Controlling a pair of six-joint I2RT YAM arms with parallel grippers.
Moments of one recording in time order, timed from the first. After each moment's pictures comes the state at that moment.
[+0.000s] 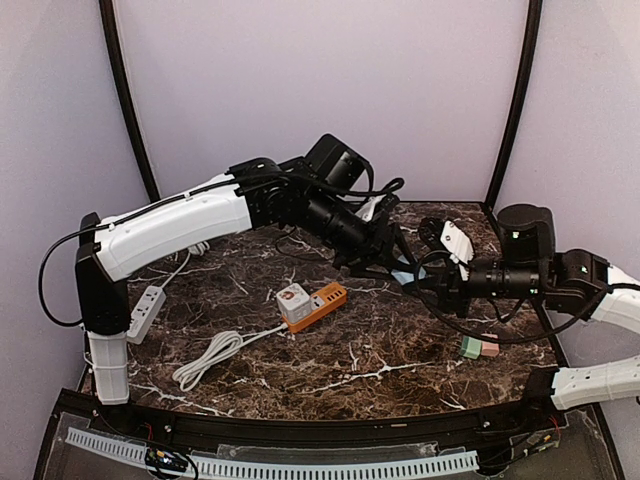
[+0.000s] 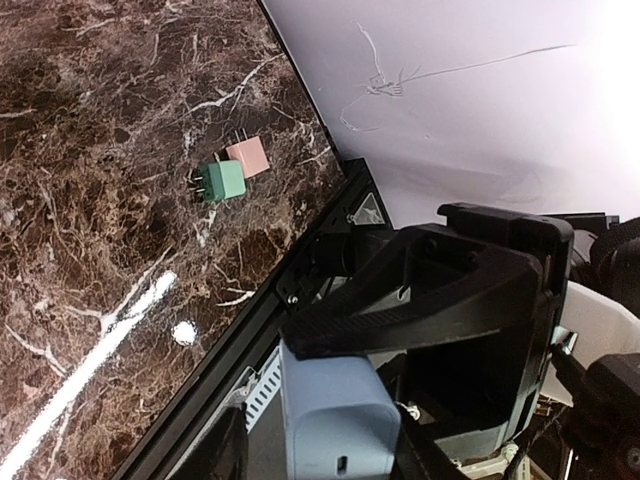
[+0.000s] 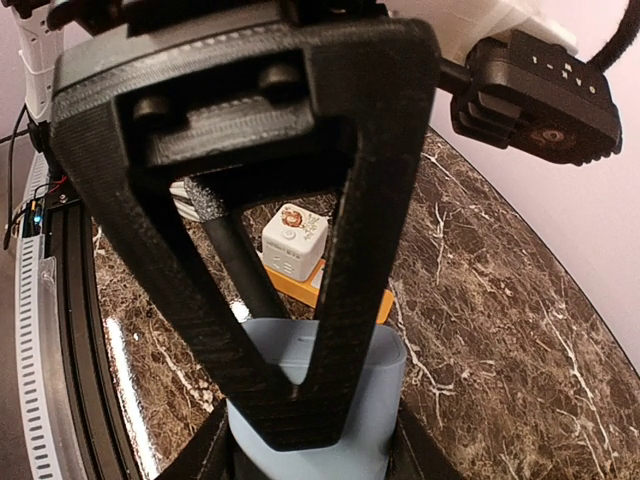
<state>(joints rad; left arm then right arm) -1.07 2.00 2.08 -0.80 0.52 -0.82 0.95 0.86 0.85 -0.43 -0.10 -0.20</state>
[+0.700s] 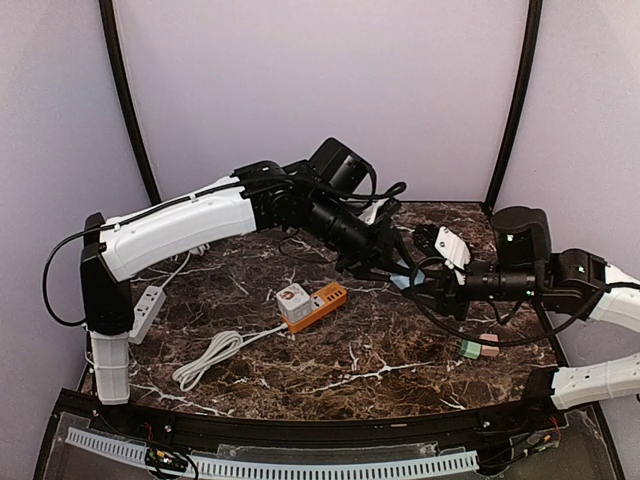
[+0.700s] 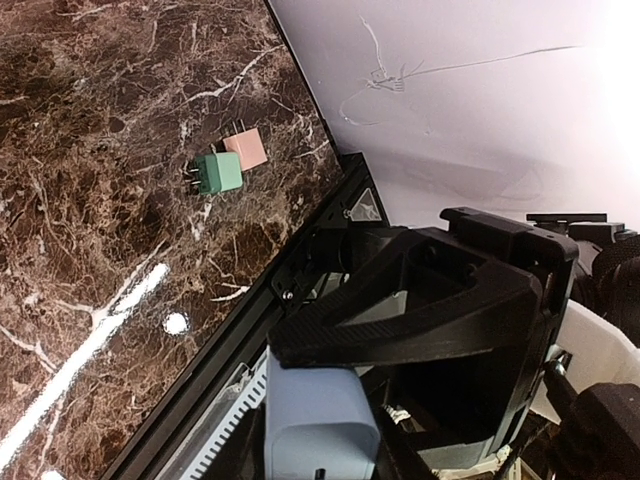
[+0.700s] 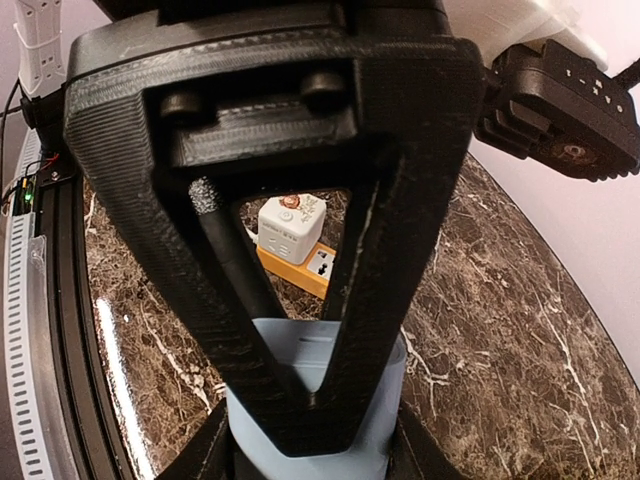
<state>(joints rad) -1.07 2.01 2.08 -0.79 0.54 -0.85 0.97 0.88 0.86 -0.46 -0.07 -0.24</state>
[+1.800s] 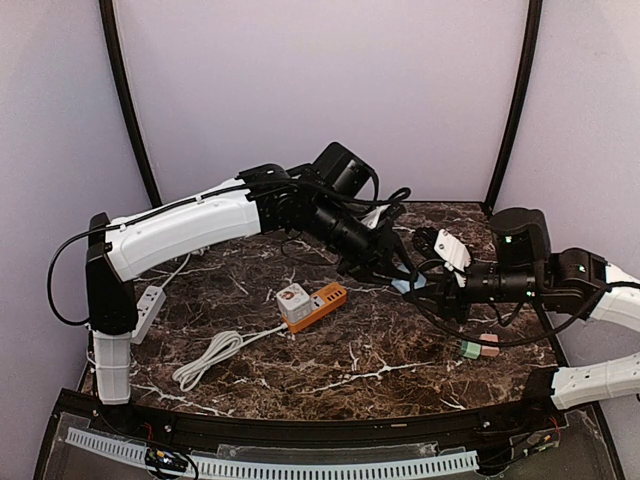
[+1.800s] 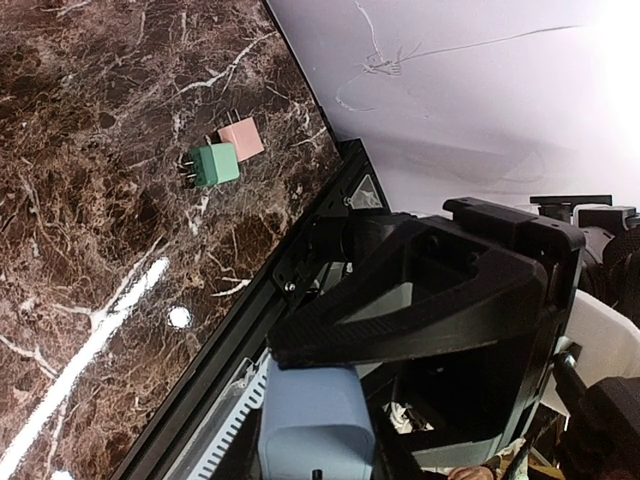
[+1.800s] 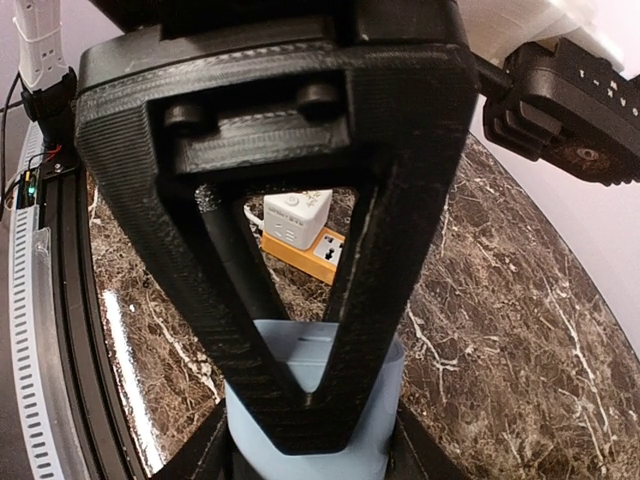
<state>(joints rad) -1.07 2.03 2.08 -0.79 0.58 -0.81 0.98 0.88 0.87 -0.50 -0.05 -0.22</state>
